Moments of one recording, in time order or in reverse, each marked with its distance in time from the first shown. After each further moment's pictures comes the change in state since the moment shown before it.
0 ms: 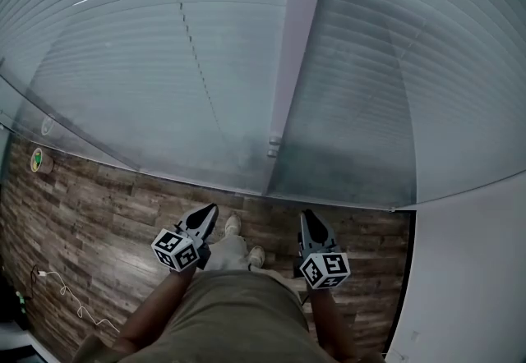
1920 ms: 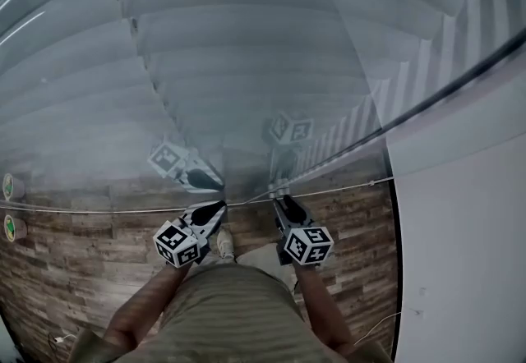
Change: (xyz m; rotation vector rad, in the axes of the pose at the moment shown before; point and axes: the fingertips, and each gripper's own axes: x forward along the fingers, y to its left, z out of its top) left arm 0.141 0.107 0.077 0.090 0.161 -0.456; right arm 0.217 -0.002 -0.024 0.128 0.164 -0.189
